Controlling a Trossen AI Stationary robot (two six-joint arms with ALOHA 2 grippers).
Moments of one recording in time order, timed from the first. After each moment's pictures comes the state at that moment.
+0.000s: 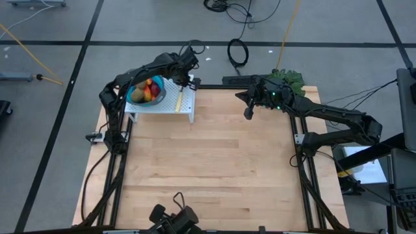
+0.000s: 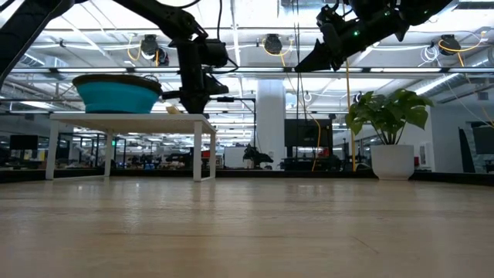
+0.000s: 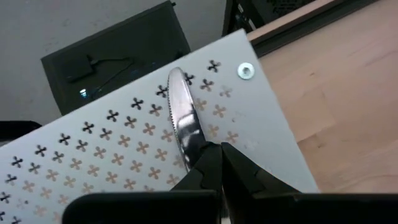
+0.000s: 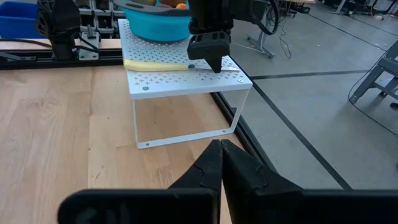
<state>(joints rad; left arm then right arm) 0.69 1.93 1.76 -1.05 -0.15 -0.39 -0.49 1.15 0.83 0.02 -0.08 -0.18</state>
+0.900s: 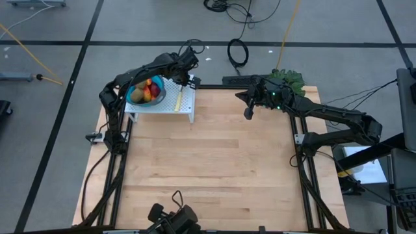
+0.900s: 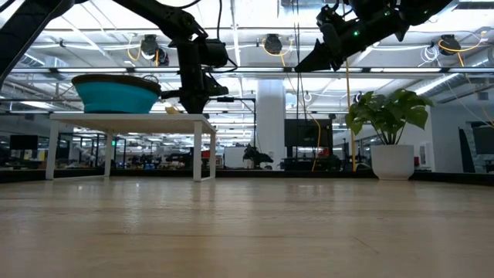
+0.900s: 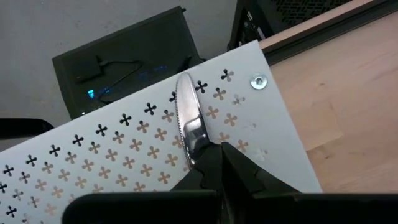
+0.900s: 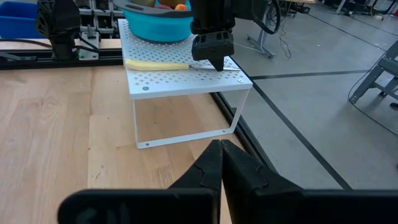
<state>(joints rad) 0.70 1.93 1.76 -1.04 -0.19 -0.42 -0.49 1.15 0.83 0.02 -0.08 -0.18</state>
